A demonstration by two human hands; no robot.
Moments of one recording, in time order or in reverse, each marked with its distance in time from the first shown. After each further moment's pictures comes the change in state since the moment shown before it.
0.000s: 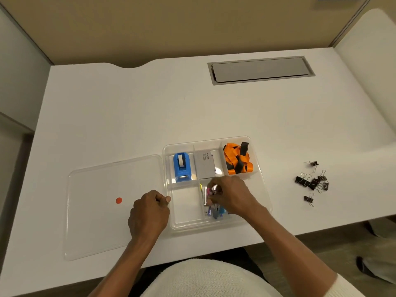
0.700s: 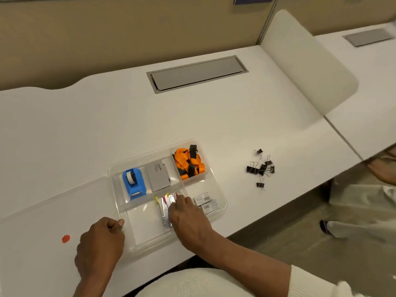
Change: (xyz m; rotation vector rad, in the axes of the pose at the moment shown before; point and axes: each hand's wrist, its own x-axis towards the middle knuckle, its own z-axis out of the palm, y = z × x) left_hand -0.010 0.012 -0.001 0.150 -0.036 0.014; right_hand -0.049 0.010 0.048 -0.430 0.169 -0.121
